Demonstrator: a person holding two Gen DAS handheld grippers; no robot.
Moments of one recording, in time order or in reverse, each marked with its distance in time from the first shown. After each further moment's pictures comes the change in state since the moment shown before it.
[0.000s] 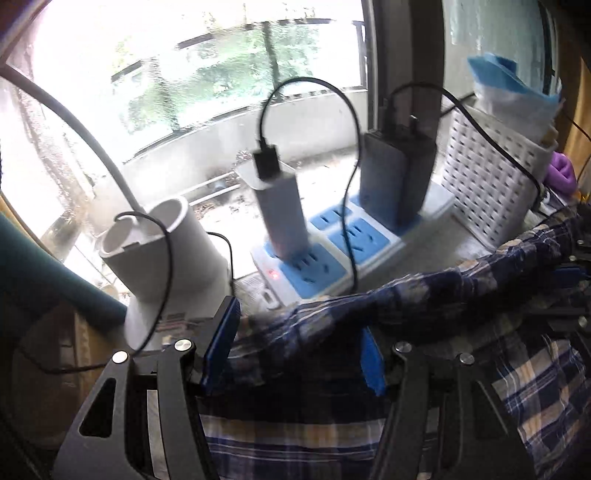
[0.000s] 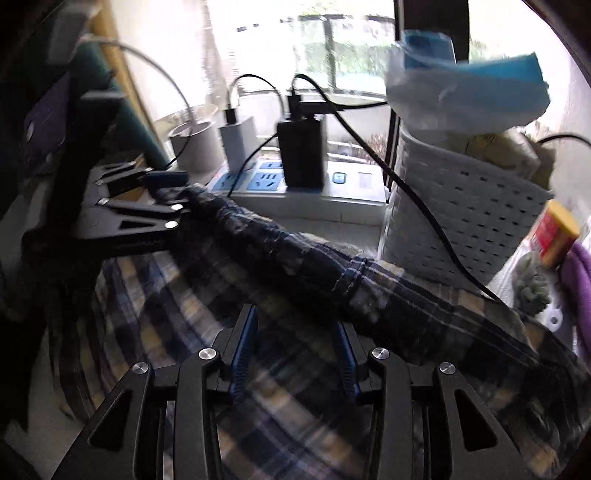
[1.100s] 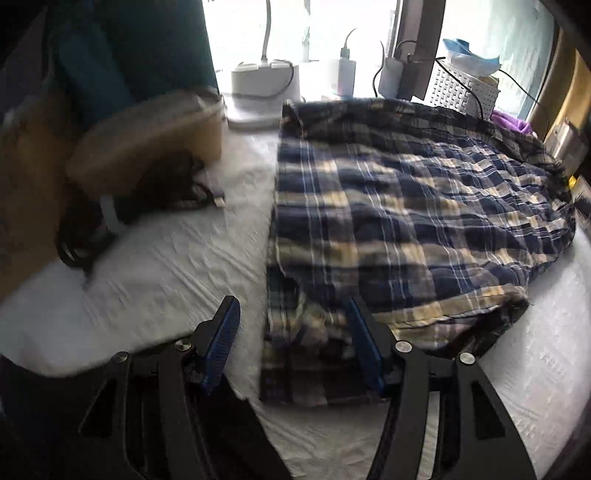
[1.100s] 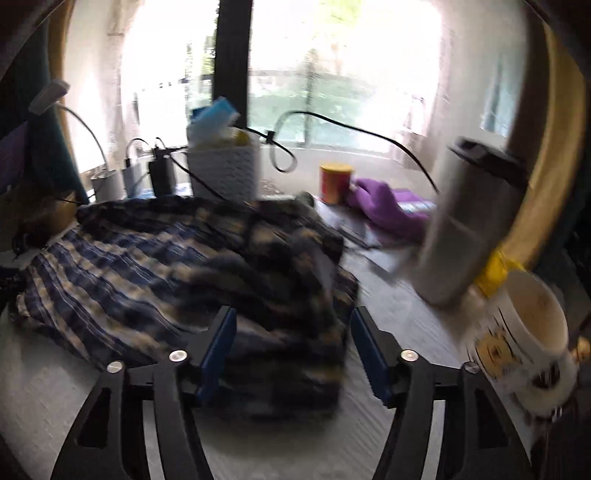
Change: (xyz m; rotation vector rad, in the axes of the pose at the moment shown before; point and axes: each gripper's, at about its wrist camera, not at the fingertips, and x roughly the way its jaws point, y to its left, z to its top) left arm -0.133 0.054 -0.190 -0.193 0.122 -0.052; right arm -0.163 -0.068 -0.173 0.190 -0.268 -0.413
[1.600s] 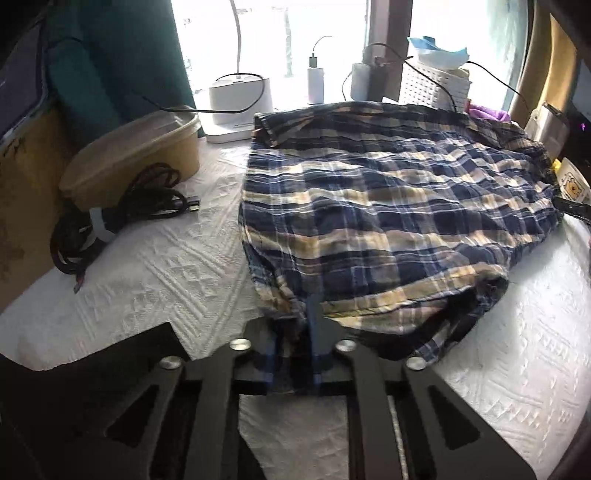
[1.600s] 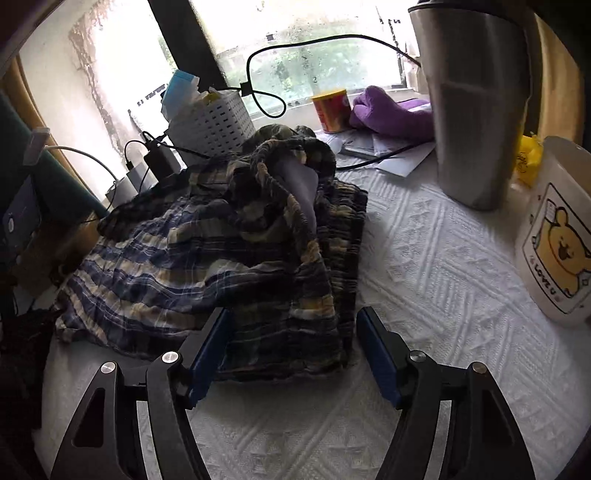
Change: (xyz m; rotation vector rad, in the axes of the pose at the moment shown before) left arm -0.006 -0.024 -0.015 0.073 -0.050 -0.018; right arm 0.043 -0.037 -0.026 0.219 0.168 0.259
